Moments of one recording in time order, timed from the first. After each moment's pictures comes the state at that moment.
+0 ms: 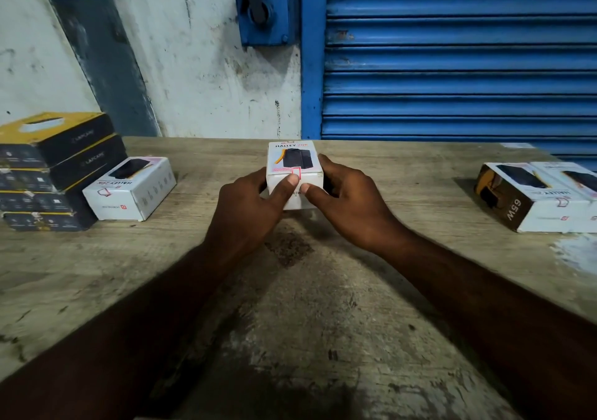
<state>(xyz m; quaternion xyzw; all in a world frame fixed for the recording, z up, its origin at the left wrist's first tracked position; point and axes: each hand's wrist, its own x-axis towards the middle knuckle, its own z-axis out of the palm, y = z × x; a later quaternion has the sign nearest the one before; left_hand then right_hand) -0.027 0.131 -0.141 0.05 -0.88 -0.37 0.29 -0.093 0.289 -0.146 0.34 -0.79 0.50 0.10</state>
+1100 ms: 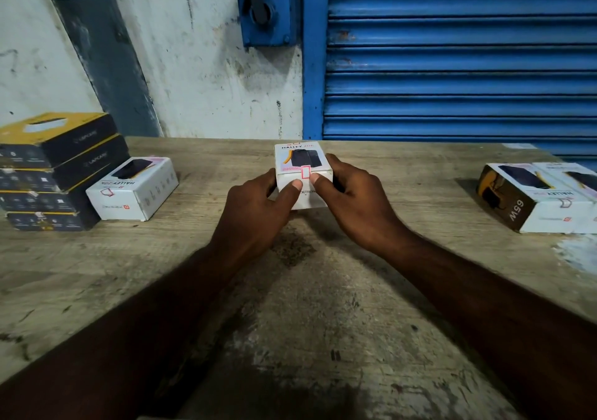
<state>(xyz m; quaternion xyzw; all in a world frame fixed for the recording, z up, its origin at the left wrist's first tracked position) -0.025 0.137 -0.146 0.03 -0.85 -0.46 0.26 -0.089 0.293 -0.144 0.31 -0.80 0.50 0.12</state>
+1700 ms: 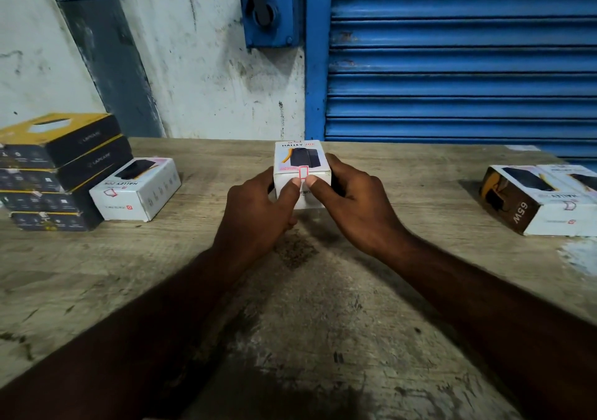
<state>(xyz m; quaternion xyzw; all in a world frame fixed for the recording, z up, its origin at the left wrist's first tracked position) -0.025 0.139 -0.146 0.04 -0.83 -0.48 0.28 -0.084 0.291 -0.141 0.33 -0.78 0.52 0.13</state>
